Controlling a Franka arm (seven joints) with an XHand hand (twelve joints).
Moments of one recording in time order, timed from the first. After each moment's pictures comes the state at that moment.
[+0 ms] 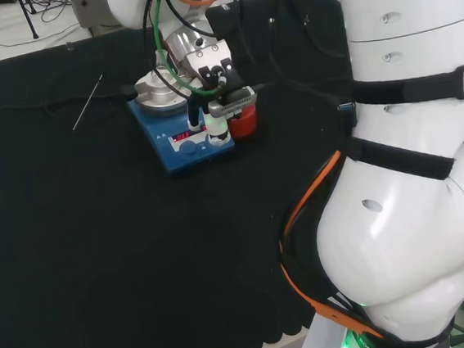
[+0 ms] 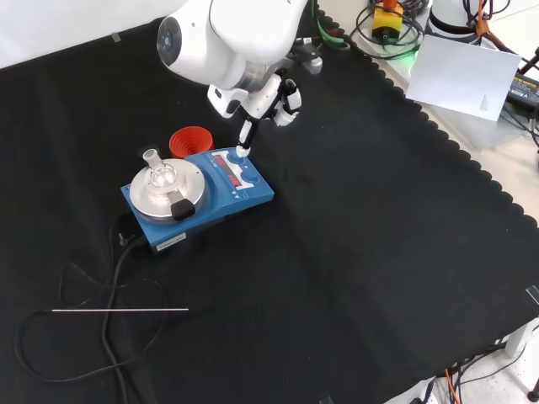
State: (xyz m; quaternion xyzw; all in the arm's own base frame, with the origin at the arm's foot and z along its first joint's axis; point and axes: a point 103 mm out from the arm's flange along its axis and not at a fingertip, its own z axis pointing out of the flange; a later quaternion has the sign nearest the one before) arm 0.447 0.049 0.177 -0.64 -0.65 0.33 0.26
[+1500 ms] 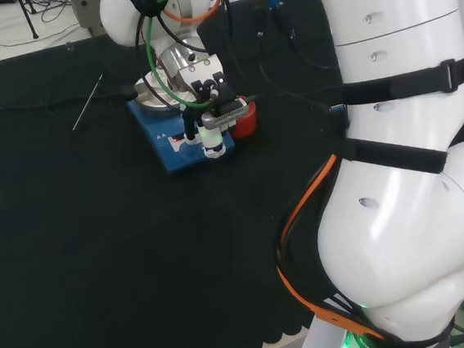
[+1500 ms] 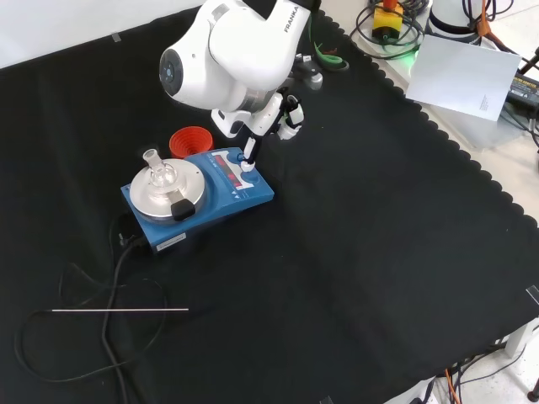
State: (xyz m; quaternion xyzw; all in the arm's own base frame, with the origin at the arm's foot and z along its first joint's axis) arm 0.449 0.060 0.152 -0.62 -0.64 0.35 0.27
